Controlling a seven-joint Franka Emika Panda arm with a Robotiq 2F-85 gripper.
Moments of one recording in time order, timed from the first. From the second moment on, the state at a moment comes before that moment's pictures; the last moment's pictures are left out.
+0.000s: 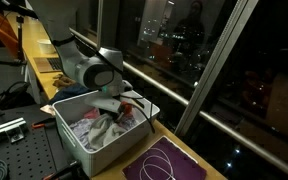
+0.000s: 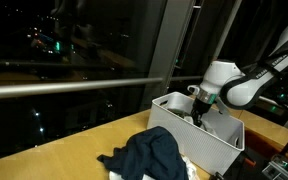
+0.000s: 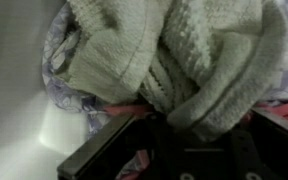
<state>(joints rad) -0.03 0.44 0.03 -2.28 -0.30 2.79 -0.39</state>
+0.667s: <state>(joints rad) -0.17 0.10 0.14 -2.35 0.02 2.67 -0.67</state>
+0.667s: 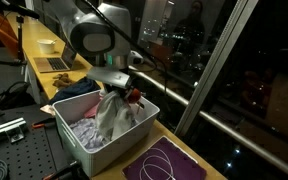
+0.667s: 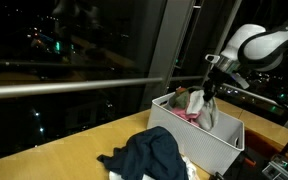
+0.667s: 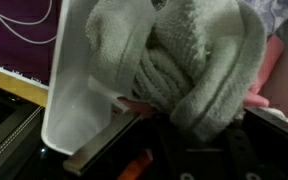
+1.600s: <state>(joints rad) 0.17 -0.25 0.17 -2.14 -0.08 2.34 -0.58</state>
